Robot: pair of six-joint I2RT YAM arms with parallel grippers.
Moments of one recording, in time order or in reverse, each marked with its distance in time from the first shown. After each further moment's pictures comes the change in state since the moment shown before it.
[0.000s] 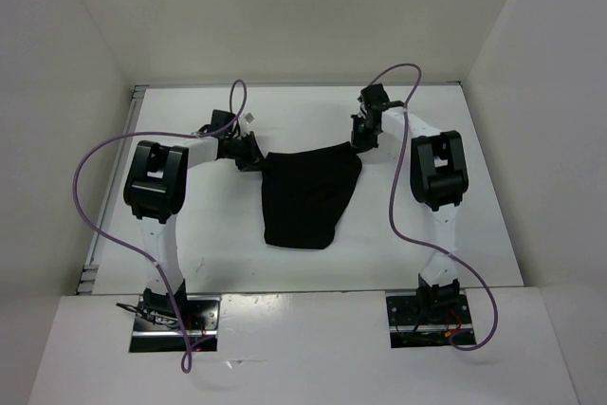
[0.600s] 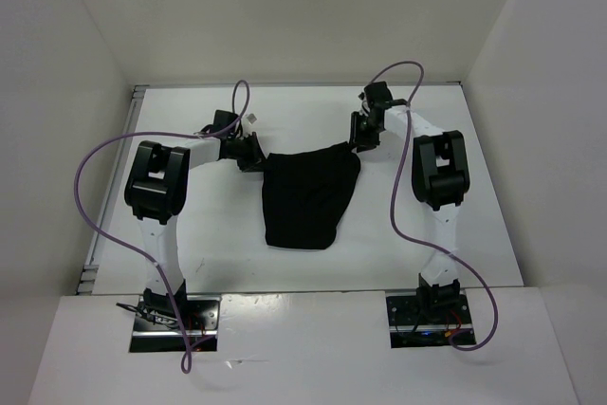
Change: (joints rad) left arm -0.013 -0.006 -0.002 -0.005 -0.019 0.000; right arm -0.014 -0.009 0.011 -0.002 0.006 -0.025
